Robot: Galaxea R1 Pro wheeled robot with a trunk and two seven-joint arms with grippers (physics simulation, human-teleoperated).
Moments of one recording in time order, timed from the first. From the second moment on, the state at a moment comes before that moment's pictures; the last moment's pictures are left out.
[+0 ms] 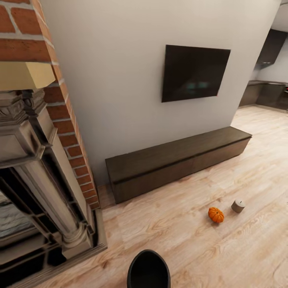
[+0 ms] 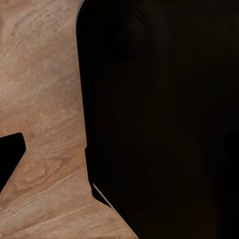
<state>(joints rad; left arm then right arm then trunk) 0.01 0.02 -0.03 -0.03 -0.01 -0.21 0.00 -0.01 0.01 0.00 -0.01 0.01 -0.20 -0.01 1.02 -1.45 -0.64</state>
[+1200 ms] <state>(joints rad) 0.01 0.02 -0.04 -0.03 -0.01 -0.21 0.00 -0.01 0.00 0.00 -0.02 0.01 -0.20 -0.01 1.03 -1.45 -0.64</state>
